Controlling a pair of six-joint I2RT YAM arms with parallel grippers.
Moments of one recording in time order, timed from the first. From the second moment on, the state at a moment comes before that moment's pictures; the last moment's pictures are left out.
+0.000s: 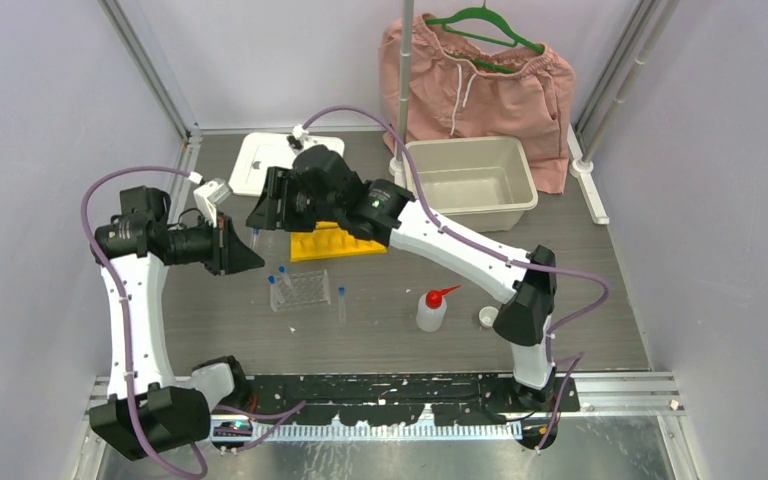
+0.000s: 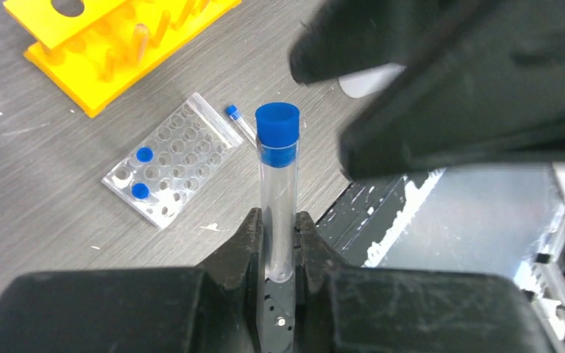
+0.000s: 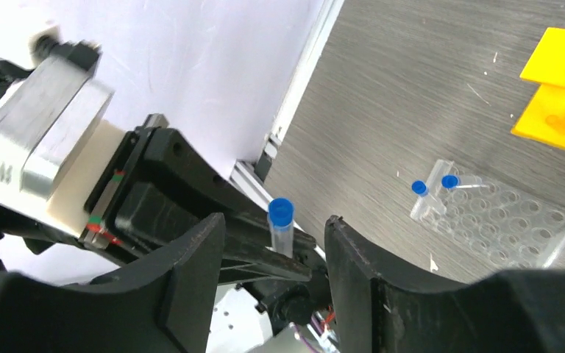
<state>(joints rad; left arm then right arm) 0.28 1.10 1.24 -1.34 0.99 0.52 1.07 1.89 1.97 -0.48 -0.03 0.90</state>
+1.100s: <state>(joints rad) 0.24 1.07 1.24 -1.40 0.99 0.66 1.05 2.04 2.22 -0.73 -0.21 0.78</state>
